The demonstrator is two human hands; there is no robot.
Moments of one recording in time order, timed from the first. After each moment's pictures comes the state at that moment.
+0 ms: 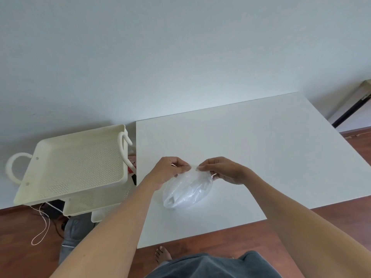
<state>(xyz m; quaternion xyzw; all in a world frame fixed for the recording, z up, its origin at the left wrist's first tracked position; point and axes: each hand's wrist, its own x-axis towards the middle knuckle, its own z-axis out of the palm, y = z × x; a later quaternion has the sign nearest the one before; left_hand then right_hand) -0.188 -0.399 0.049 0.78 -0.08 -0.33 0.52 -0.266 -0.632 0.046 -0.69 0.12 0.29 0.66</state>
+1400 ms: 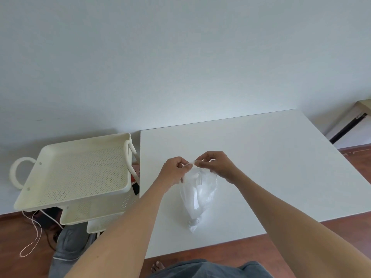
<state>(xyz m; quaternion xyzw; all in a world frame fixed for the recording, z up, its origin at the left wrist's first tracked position) -0.180 -0.405 0.061 0.82 -0.09 -0.24 0.51 -0.234 -0.605 0.067 -0.78 0.12 0.07 0.62</state>
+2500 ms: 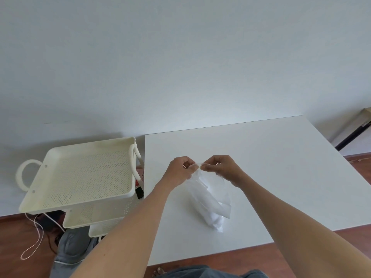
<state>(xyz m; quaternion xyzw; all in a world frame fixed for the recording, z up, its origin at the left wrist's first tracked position) -0.162 -0.408 0.067 0.83 -0.13 -0.21 0.50 -0.221 -0.610 0.066 -0.77 0.13 0.08 0.62</state>
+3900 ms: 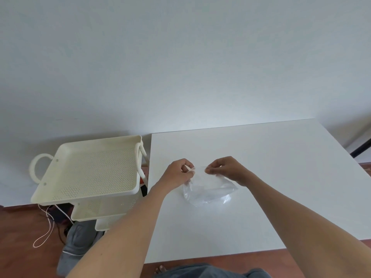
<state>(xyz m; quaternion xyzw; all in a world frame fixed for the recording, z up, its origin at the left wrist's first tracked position) -0.163 -0.391 0.059 0.84 -0.11 -0.22 0.48 -0.212 -0.624 0.067 -0.80 0.10 0.16 0.58</state>
